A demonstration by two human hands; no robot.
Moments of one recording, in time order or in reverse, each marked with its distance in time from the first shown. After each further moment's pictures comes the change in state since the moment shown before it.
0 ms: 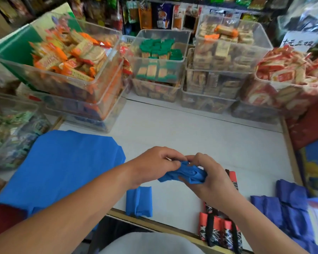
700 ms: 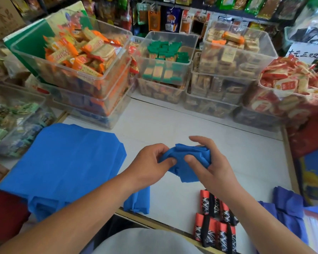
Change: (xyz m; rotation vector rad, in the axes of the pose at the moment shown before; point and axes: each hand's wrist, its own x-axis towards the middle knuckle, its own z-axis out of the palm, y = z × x) left_hand -0.005 -0.032 0.009 0.088 0.333 0.138; right_hand 0.018 -0.031 -0.019 0.178 -0.011 0.233
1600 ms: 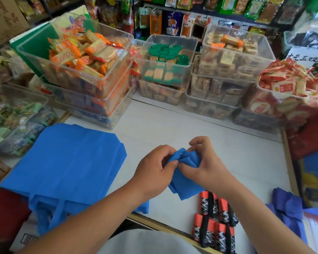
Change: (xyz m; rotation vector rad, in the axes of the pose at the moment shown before) left_hand -0.024 0.006 0.021 0.075 0.098 0.149; right_hand 0.005 -0.003 0.001 0.016 -0.123 0.149
